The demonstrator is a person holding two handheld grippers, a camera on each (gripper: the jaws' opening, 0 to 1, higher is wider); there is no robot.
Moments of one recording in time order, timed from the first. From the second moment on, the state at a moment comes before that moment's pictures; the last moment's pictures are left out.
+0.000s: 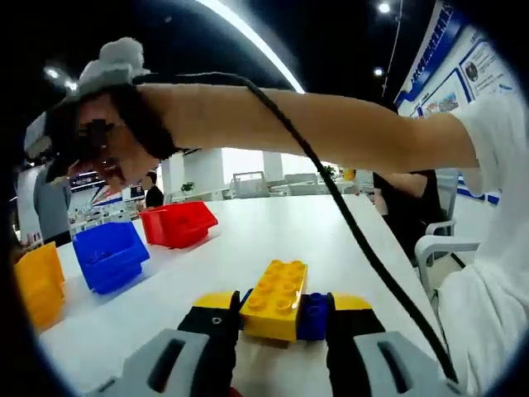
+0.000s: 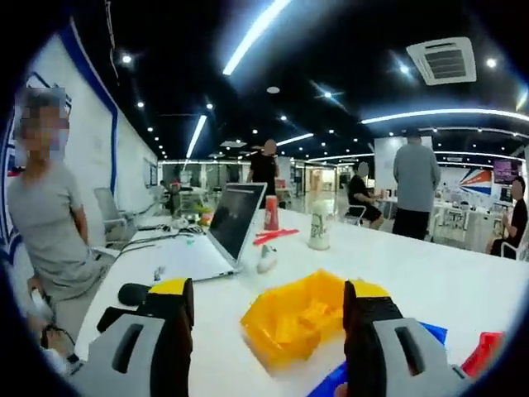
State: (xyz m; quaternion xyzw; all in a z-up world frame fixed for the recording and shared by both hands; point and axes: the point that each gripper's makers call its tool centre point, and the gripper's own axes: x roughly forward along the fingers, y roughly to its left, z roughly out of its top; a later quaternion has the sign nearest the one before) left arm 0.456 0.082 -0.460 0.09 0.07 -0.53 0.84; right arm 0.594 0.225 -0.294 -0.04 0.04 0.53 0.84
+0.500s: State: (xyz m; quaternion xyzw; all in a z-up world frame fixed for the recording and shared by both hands) left arm 0.444 0.073 -0.461 0.10 0.07 -0.52 0.84; right arm 0.498 0.074 -0.308 -0.04 0.03 0.55 0.84
